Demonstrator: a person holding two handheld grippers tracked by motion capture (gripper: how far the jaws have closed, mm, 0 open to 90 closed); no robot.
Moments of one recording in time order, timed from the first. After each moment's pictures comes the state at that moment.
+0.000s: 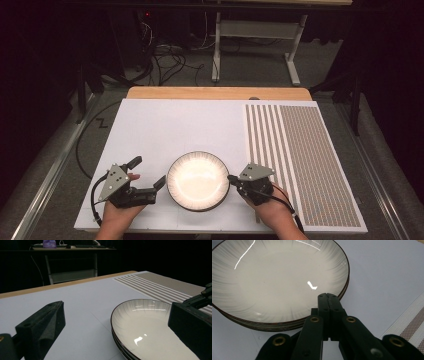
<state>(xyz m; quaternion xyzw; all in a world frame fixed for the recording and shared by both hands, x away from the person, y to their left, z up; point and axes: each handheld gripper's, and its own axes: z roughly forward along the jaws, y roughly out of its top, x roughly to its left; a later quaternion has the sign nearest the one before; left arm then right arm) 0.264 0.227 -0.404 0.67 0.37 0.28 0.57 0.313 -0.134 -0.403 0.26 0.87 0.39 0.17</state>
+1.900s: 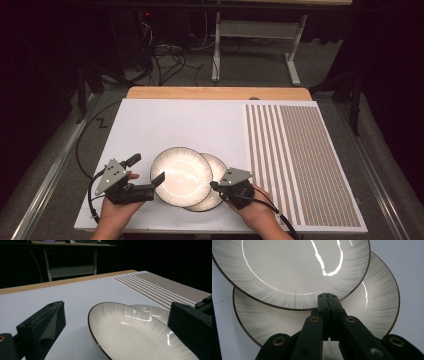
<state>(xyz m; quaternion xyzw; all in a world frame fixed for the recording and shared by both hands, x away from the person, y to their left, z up) 0.268 0.230 -0.384 0.68 0.40 0.26 0.57 0.307 -0.092 -0.414 0.22 0.88 0.39 0.14</state>
